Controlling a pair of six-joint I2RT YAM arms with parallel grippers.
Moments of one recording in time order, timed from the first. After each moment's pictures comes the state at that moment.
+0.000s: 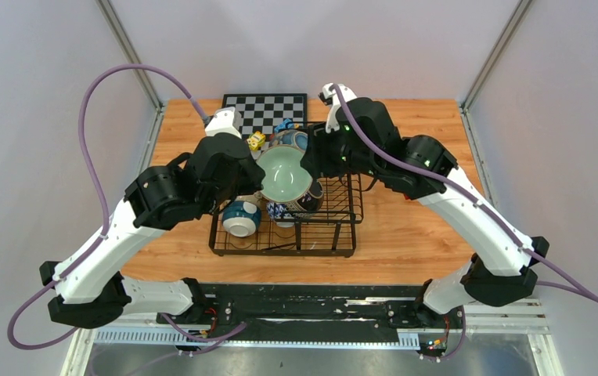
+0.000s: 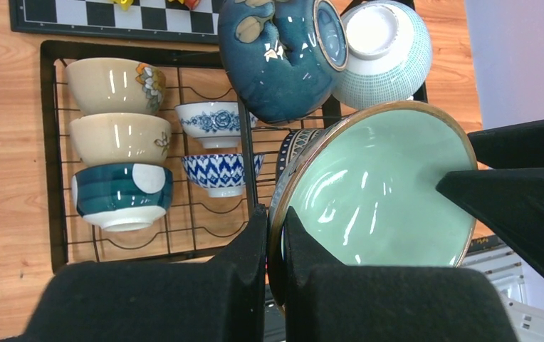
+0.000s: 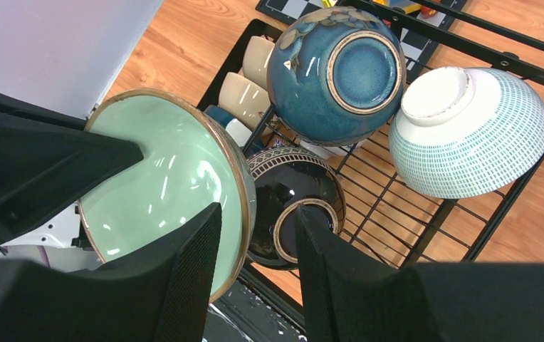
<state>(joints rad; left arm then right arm) -0.99 1.18 1.68 -1.11 -0.55 -0.80 0.97 1.45 1.95 -1.00 0.16 0.42</state>
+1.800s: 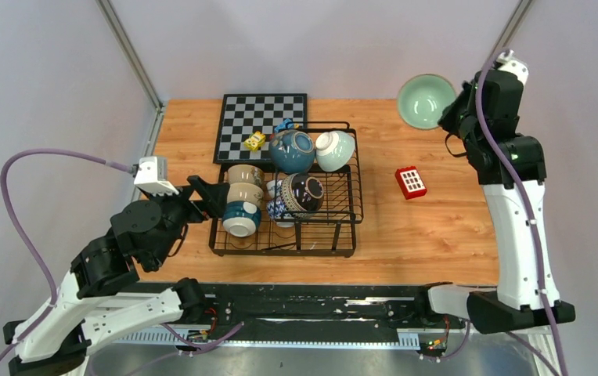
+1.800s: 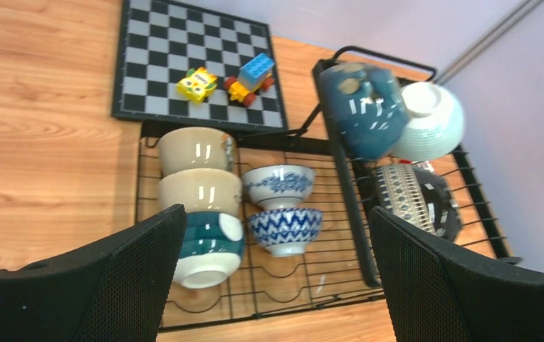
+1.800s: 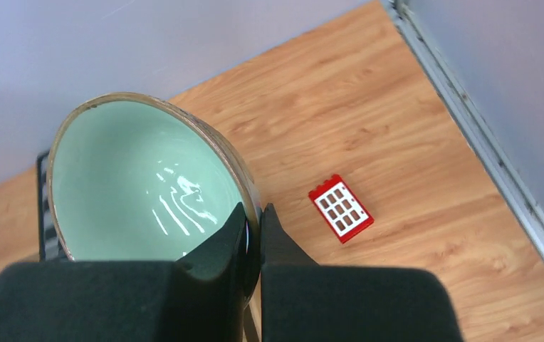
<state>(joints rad) -0.99 0.57 1.12 -0.74 -0.73 -0.56 0.24 1.26 1.89 -0.98 0.34 0.41</state>
